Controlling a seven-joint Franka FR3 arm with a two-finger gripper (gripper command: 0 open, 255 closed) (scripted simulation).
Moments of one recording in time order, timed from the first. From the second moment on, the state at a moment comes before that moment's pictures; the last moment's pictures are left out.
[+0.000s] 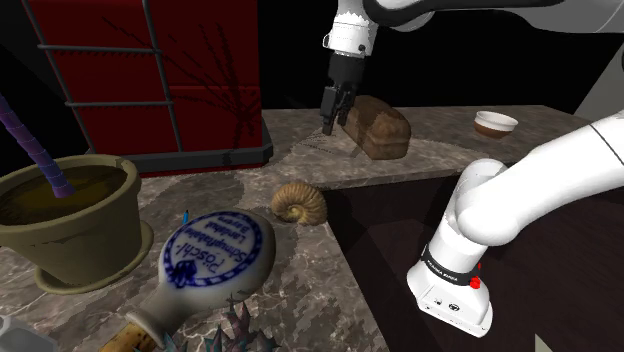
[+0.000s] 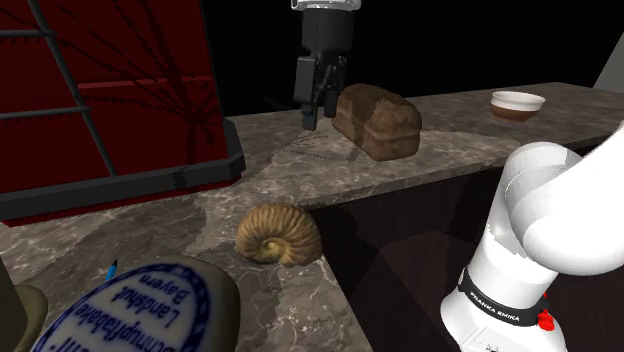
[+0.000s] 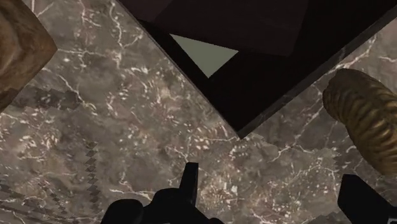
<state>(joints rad) 0.12 -0.66 0.07 -2.35 0.14 1.72 -0.03</state>
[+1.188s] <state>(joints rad) 0.36 -0.49 0.32 -2.39 0.15 1.95 -0.19</state>
